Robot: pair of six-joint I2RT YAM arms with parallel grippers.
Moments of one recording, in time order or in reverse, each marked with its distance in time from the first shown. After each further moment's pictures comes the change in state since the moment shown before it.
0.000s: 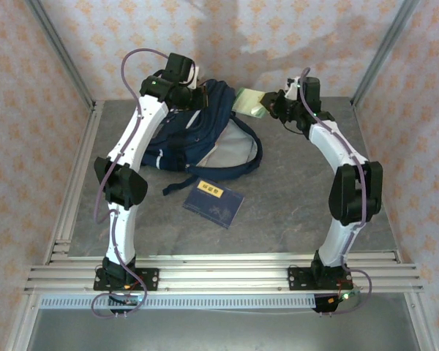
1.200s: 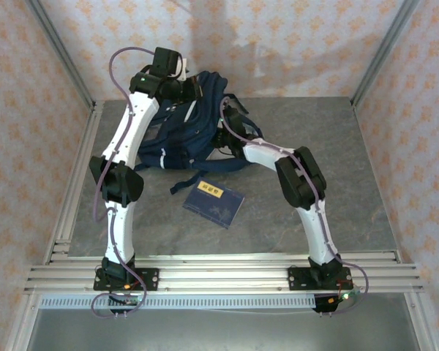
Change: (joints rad) left arm 0.084 0.013 0.023 0.070 0.130 -0.104; right arm 0.387 0.317 -0.021 0.413 0.256 0.057
